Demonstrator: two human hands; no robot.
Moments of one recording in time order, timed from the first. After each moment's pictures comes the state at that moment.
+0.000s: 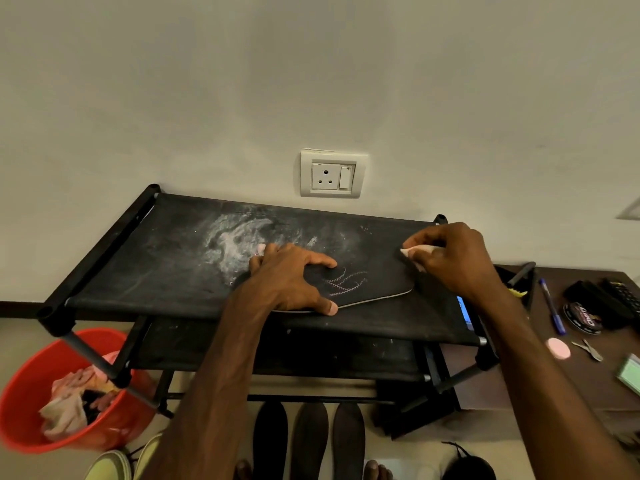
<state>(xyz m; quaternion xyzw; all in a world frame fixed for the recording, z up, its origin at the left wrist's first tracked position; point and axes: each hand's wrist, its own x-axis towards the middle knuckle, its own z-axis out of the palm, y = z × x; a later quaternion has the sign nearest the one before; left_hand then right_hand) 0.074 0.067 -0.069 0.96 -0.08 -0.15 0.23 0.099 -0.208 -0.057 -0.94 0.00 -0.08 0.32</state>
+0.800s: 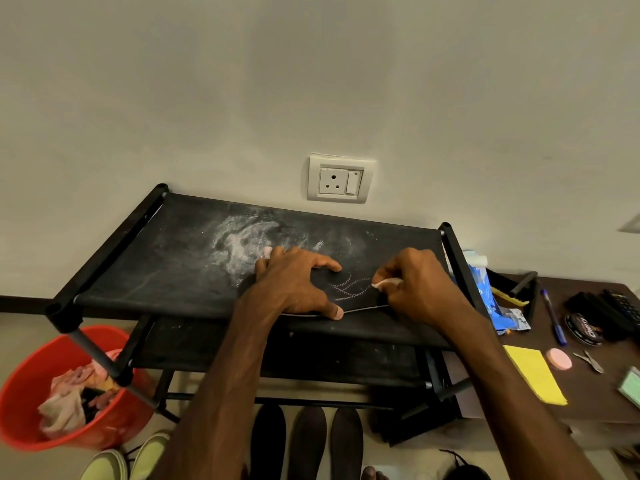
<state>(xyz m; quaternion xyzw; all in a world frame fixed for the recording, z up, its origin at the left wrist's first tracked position) 0.071 0.066 -0.068 0.96 -0.07 -0.14 0.24 0.079 -0.155 -0.059 -0.97 -0.06 0.07 0.22</state>
